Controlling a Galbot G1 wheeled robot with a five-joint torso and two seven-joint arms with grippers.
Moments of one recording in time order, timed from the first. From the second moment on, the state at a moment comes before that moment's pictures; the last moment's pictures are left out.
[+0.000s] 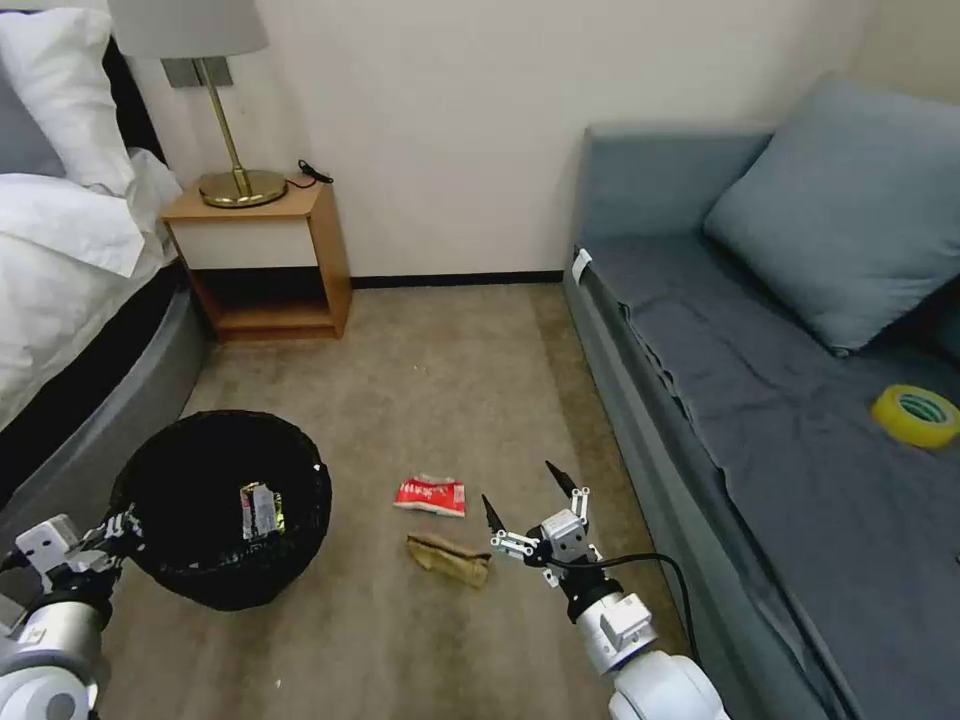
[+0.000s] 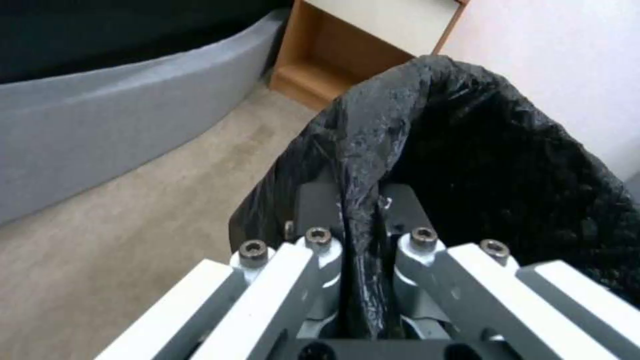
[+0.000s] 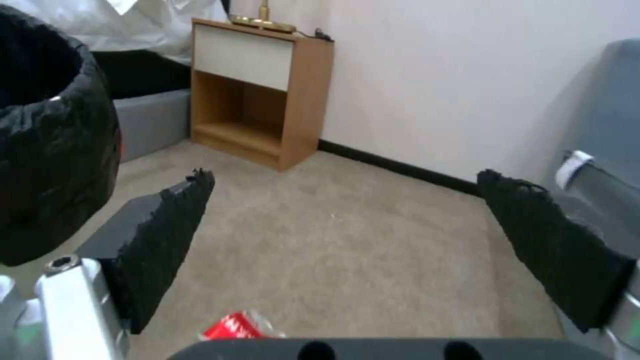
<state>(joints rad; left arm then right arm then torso) 1.60 -1.35 -1.09 -2.05 -0.80 0.32 -0.05 -1.48 1.26 0.14 2.02 -0.05 0.06 0.00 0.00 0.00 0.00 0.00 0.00</state>
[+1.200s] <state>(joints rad) 1.64 -1.30 -1.02 -2.07 -0.73 0.29 0.00 -0.63 1.04 -0.62 1.53 0.51 -0.42 -0.24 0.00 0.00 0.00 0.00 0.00</state>
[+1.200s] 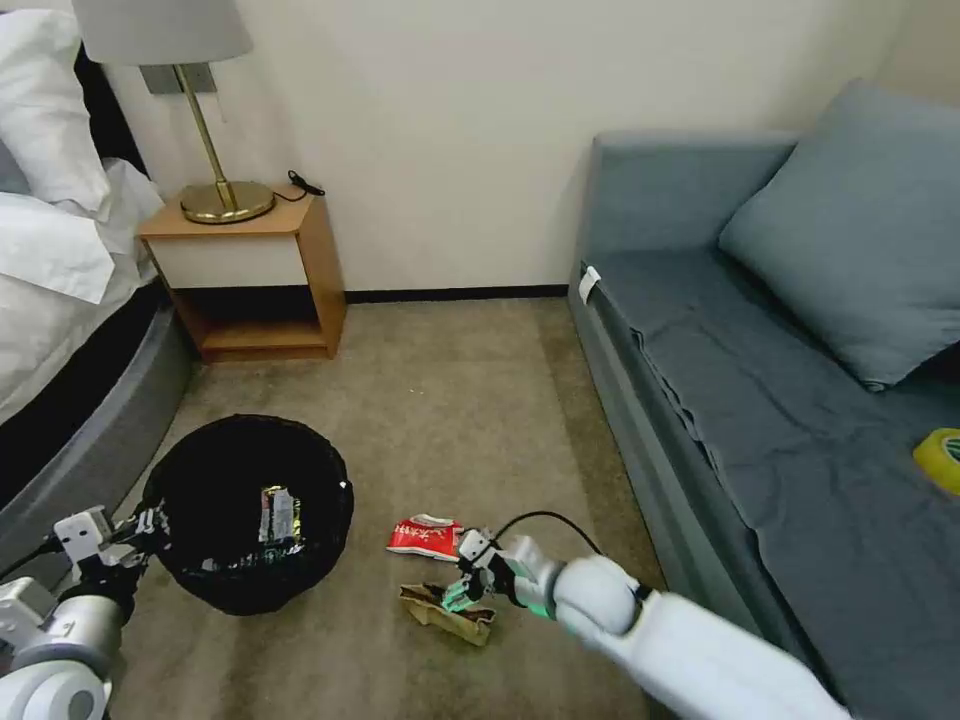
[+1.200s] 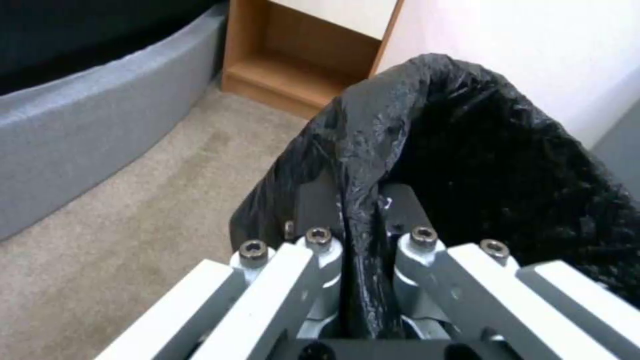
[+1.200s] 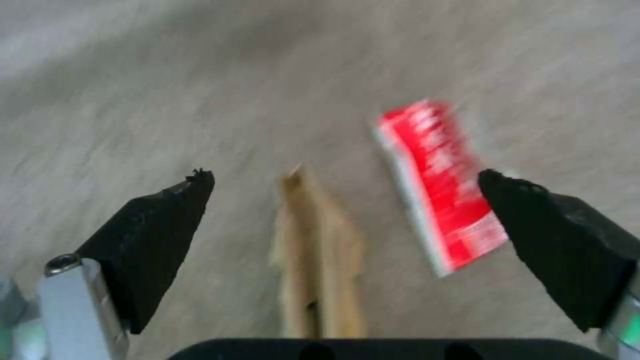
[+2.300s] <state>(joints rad) 1.65 -1.31 -1.05 -2.03 -0.75 0.27 0.01 -0.59 1.26 -0.73 1.07 0.43 -0.40 -0.29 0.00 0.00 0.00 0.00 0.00</state>
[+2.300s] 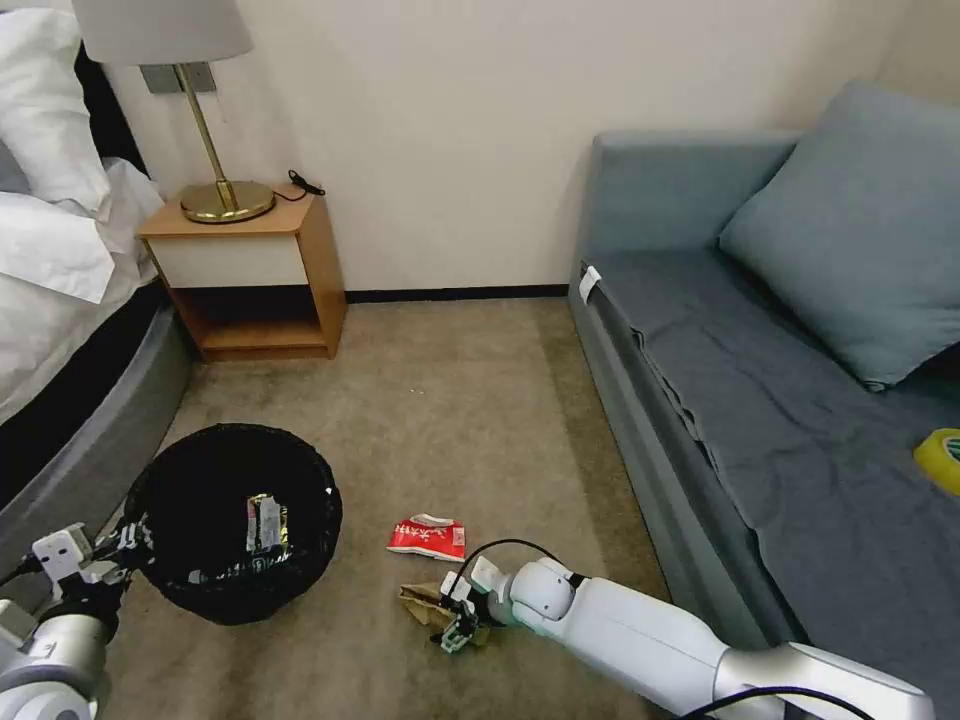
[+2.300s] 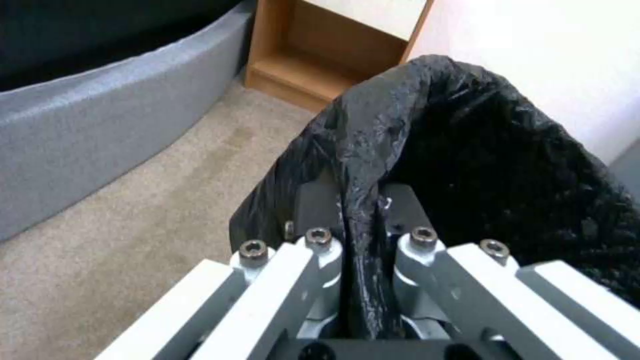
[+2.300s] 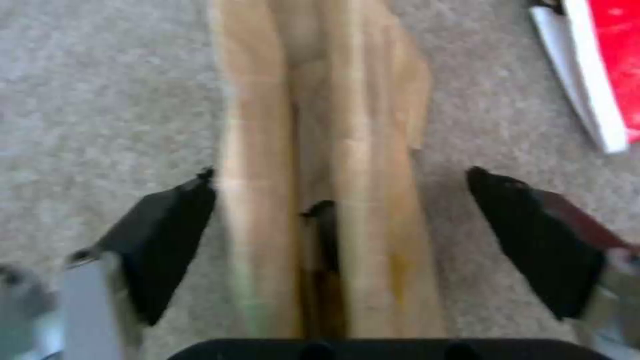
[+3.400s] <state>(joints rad) 1.65 -1.31 -1.04 -1.98 -0.77 0.25 0.01 -0.66 1.17 -0.52 1.23 0.47 -0.36 -0.15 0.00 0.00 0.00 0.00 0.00</state>
